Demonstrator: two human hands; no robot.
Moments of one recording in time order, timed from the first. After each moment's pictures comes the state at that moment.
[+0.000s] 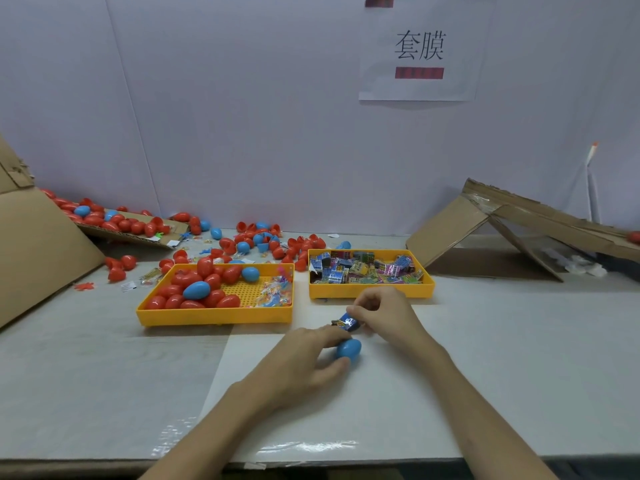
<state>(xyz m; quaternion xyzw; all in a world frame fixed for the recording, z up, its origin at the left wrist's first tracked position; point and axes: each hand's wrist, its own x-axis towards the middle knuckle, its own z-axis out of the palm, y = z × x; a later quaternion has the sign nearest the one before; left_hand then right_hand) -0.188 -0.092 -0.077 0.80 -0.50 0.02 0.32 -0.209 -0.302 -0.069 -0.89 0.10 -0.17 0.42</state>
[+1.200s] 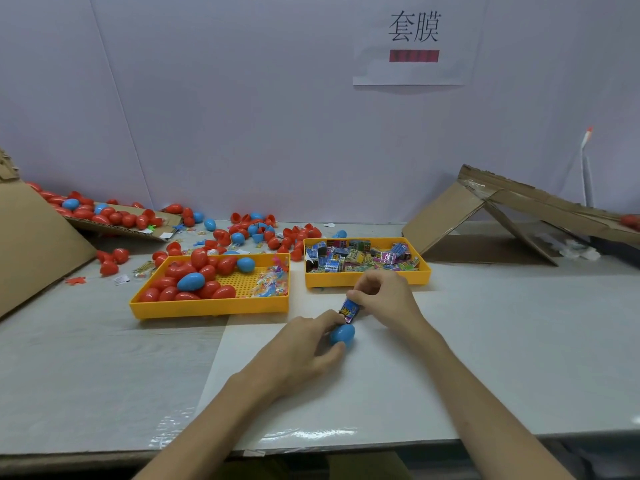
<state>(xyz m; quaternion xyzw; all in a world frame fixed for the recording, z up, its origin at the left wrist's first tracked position) -0.191 -0.095 -0.078 0.83 -0.47 0.00 0.31 -0.210 -0.301 -0.065 -0.89 0.12 -0.22 0.38</state>
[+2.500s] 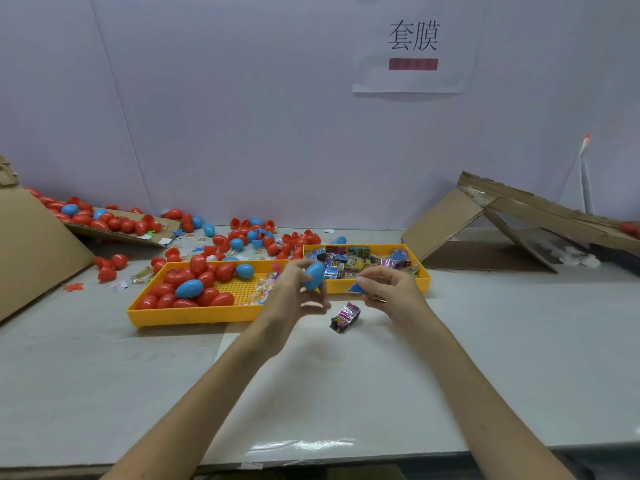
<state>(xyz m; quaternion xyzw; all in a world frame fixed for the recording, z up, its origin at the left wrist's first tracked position) -0.157 -0.116 -0.031 0.63 -0.22 -0.19 0.72 -0.214 -0.310 -0.053 -0.67 0.11 -0.18 0.71</state>
